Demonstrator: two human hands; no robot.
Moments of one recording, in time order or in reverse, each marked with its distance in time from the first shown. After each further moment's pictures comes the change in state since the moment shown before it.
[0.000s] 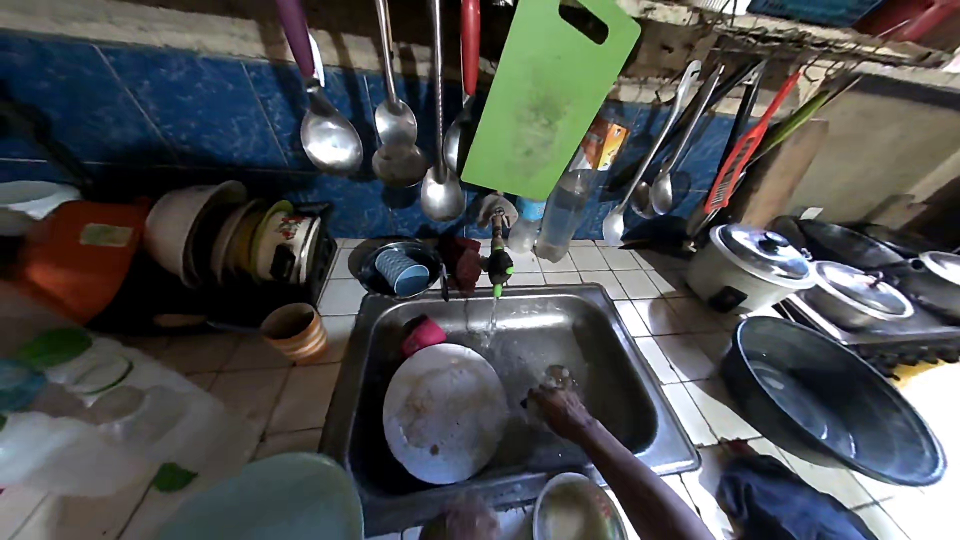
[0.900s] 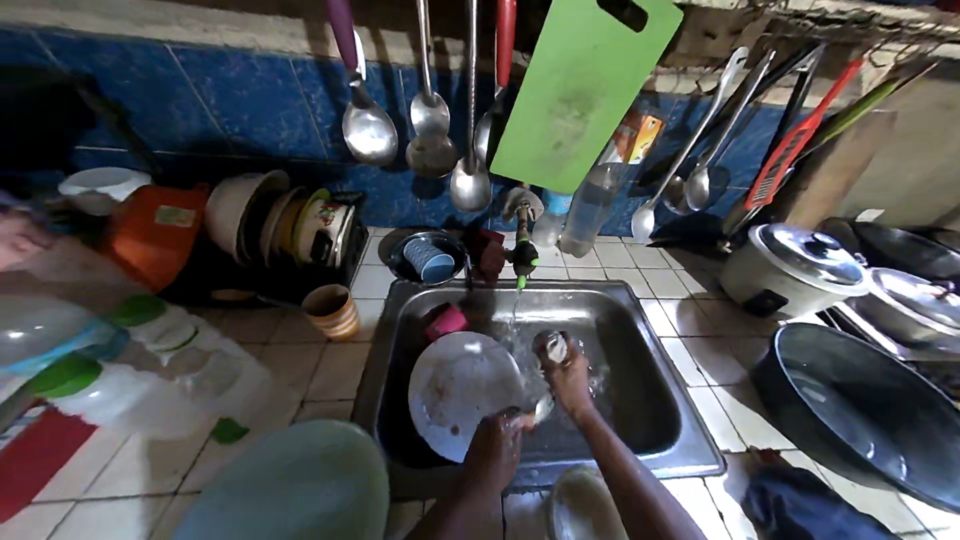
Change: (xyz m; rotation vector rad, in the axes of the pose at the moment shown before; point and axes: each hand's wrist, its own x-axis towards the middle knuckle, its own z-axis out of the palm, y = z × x) left_hand 0.060 0.011 -0.023 -0.334 0.511 0.058; right_hand -0.023 -0.080 -0.039 0.913 0.795 0.000
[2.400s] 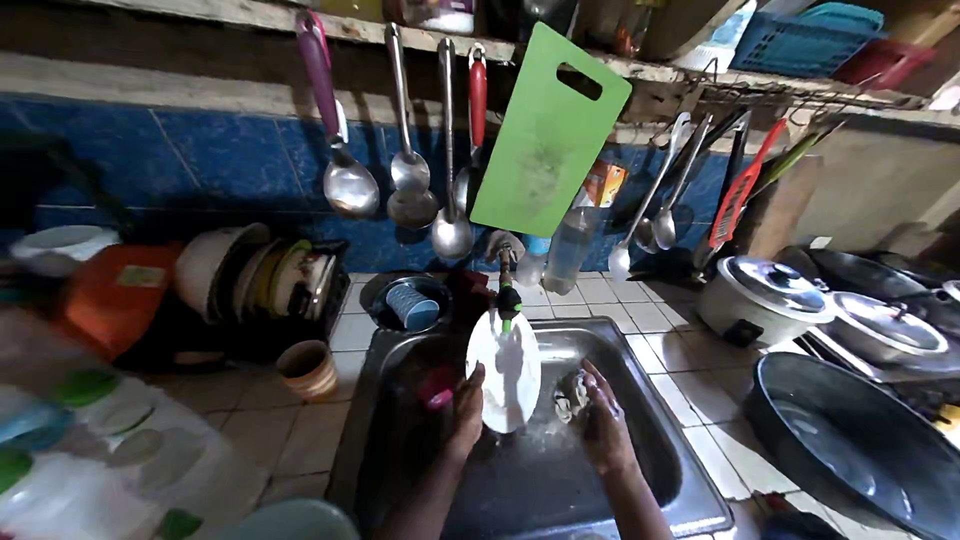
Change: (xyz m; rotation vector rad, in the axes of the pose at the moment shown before) left_hand 0.139 -0.044 -0.014 -0.783 0.520 -0.307; right_hand 0.005 0.010 -0.043 0.878 0.091 0.129
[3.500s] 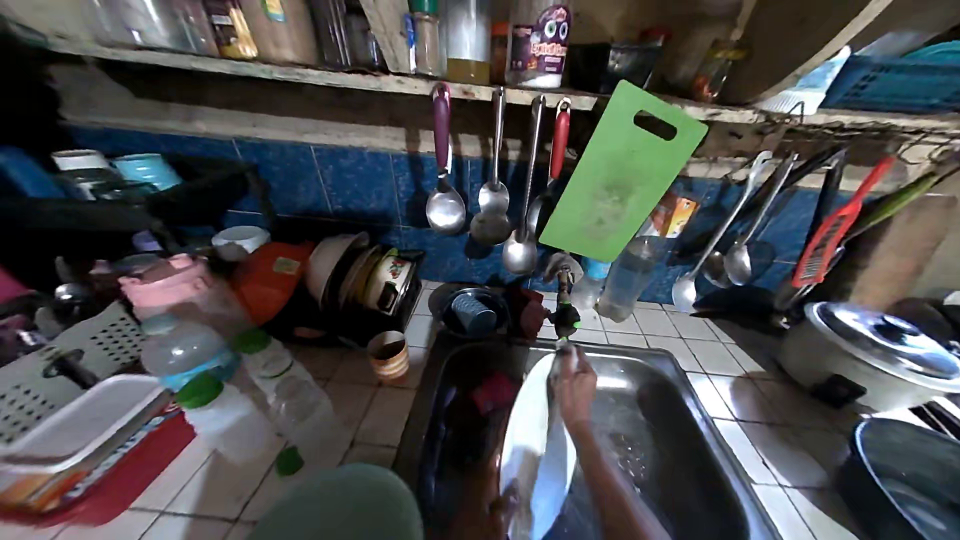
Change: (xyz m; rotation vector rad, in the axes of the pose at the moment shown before) left_hand -0.157 0.050 -0.104 0.417 -0.329 0.332; right_hand 0.027 0.029 0.130 -0.690 0.022 -0.424
